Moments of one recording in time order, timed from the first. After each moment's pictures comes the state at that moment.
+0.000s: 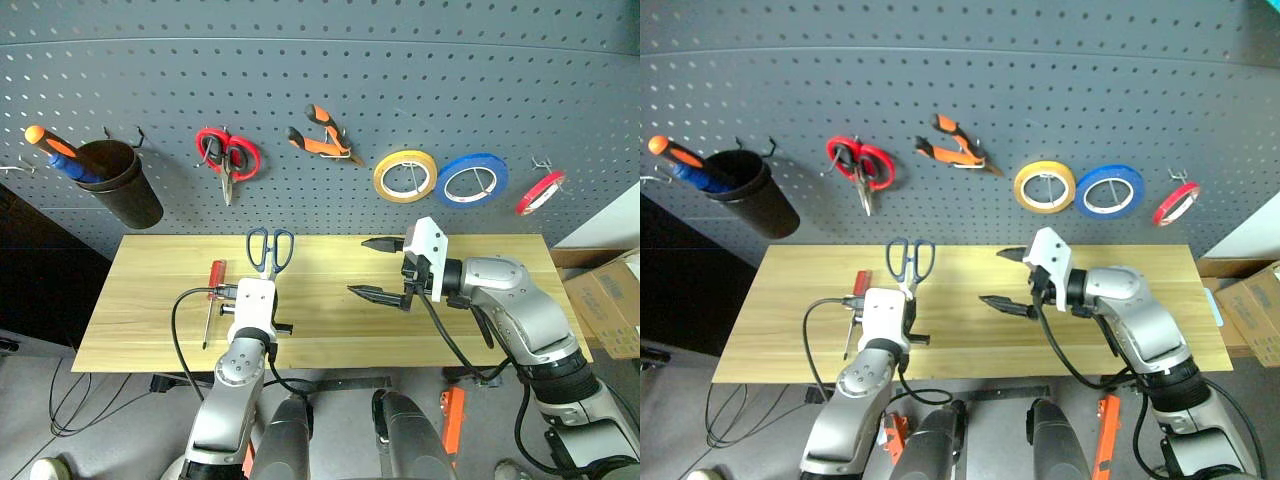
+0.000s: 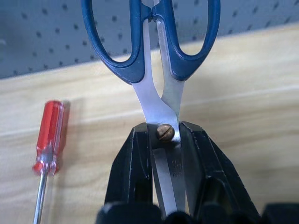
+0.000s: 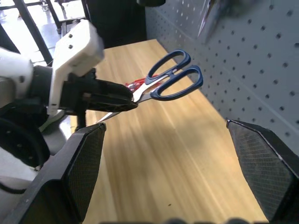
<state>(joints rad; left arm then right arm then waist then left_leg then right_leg) 0.06 0.13 -0.09 -0.32 0.09 0.41 0.04 -0.48 -0.48 0.21 -0.21 0.30 0.45 0.91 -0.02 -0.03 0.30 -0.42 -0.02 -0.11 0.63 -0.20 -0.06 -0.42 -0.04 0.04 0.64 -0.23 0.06</state>
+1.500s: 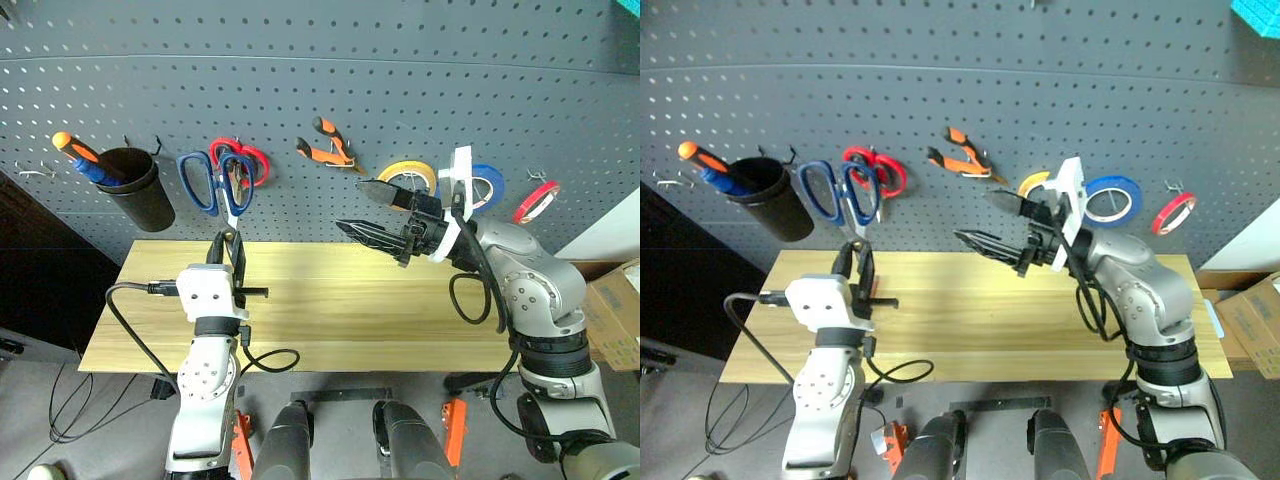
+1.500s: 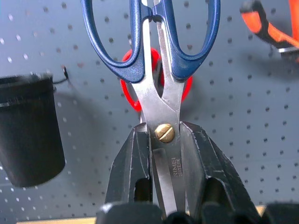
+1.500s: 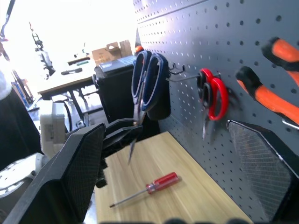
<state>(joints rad) 0.03 0.10 0.06 -0.36 0.08 -0.09 0.03 -0.63 -0.35 0.02 -0.27 0.68 0.69 0.76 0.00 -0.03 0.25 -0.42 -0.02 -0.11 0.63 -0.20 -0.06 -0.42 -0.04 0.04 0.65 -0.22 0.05</state>
